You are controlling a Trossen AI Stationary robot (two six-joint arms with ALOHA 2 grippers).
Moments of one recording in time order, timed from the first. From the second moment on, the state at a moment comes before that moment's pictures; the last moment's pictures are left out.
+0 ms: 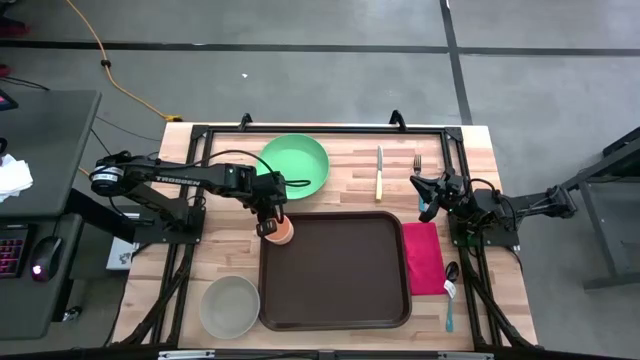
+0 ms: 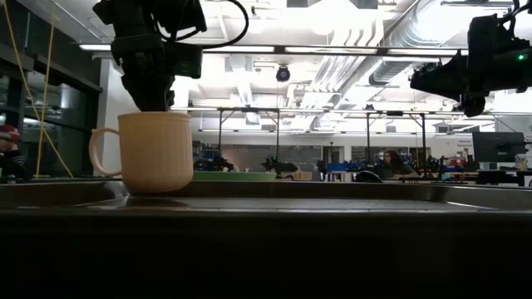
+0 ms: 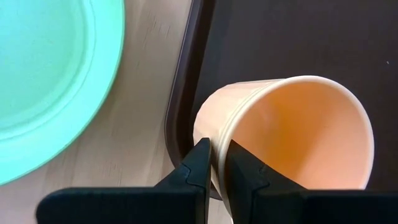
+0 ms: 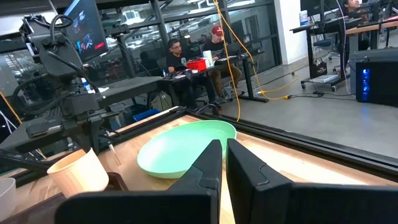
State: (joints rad) left arm 0.09 1.36 0.93 -0.73 0.07 -0.18; right arm 0.16 0.03 0.01 0.09 0.73 0.23
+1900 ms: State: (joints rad) left arm 0.09 1.43 0.96 -0.71 0.08 -0.15; right arm 0.16 0.03 0.01 0.09 0.73 0.22
